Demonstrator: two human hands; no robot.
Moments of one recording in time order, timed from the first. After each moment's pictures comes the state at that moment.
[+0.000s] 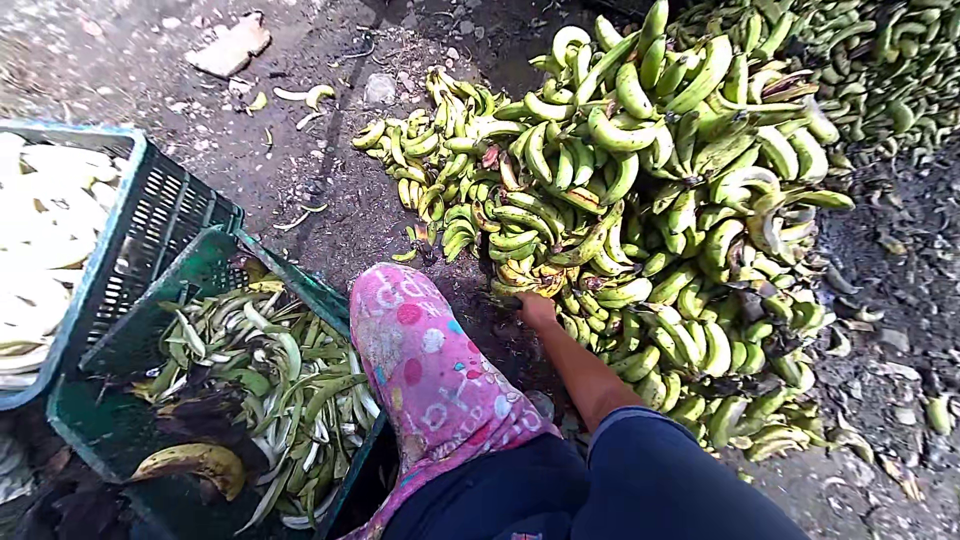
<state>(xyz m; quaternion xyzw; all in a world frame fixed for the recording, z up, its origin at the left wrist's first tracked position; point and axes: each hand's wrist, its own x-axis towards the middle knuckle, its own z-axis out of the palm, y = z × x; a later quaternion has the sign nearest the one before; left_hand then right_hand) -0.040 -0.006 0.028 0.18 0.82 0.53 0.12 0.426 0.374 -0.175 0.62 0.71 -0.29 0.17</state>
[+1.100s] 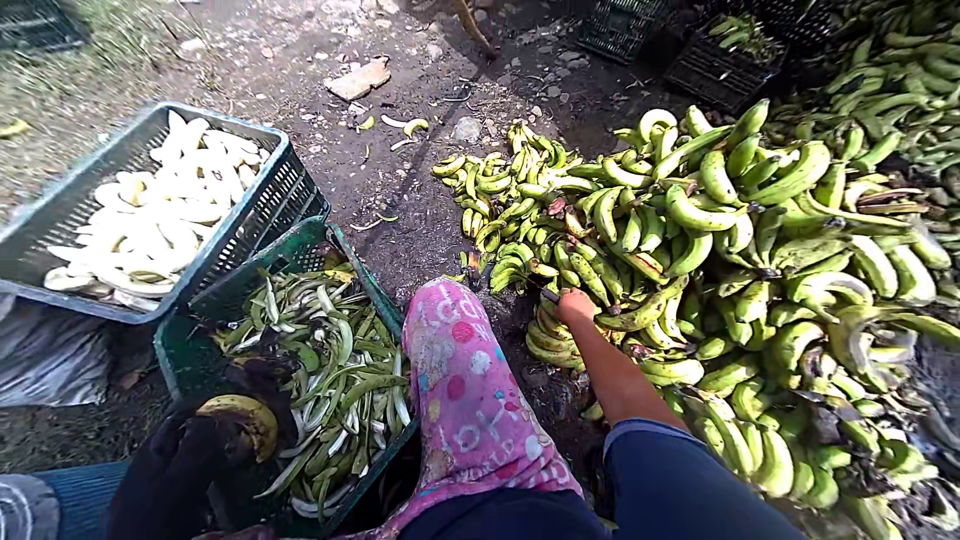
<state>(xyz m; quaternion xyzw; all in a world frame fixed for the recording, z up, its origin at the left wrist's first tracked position) -0.036 -0.031 0.014 0.20 0.87 0.42 0.16 0.375 0.474 -0.135 0.64 0.72 -0.18 0.19</state>
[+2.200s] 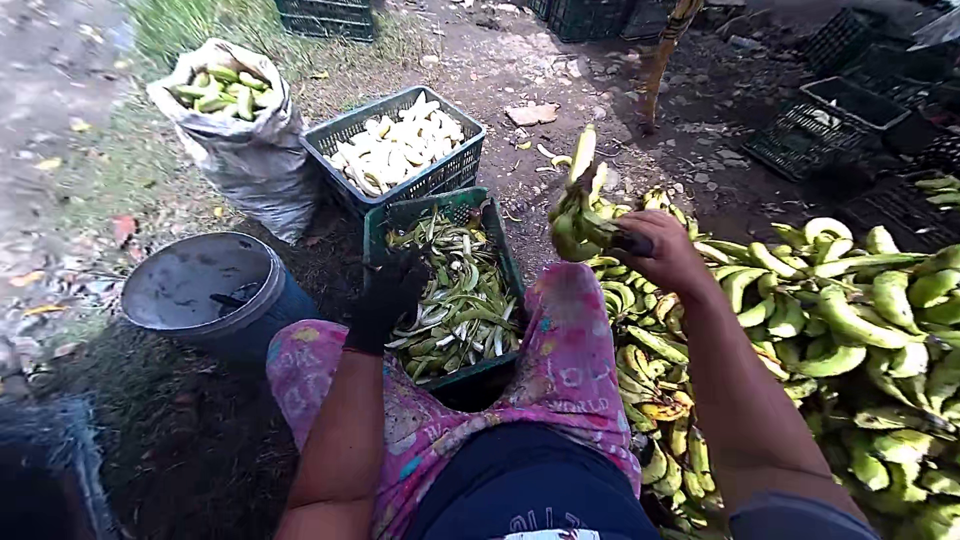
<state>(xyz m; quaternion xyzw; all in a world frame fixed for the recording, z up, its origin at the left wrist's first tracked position) -0.020 -0.030 0.020 0.29 0.82 0.47 0.13 0.219 0.352 0.158 0.01 0.97 -0.14 -0.21</state>
